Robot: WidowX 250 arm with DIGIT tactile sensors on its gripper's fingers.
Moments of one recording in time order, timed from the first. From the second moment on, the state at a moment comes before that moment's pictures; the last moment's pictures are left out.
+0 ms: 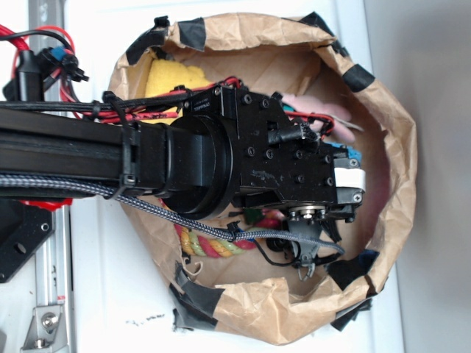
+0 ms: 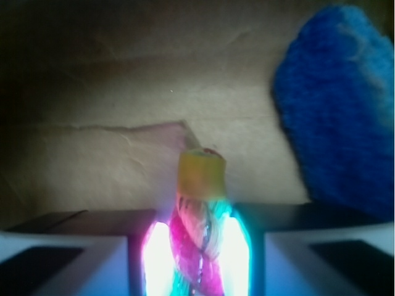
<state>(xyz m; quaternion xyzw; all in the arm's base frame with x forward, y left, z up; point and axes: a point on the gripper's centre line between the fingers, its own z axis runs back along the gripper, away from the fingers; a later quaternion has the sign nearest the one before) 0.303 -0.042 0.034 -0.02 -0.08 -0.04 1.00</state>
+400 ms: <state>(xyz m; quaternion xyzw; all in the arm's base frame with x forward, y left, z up) 0.304 -0.028 0.135 -0.02 -0.12 -0.13 0.98</state>
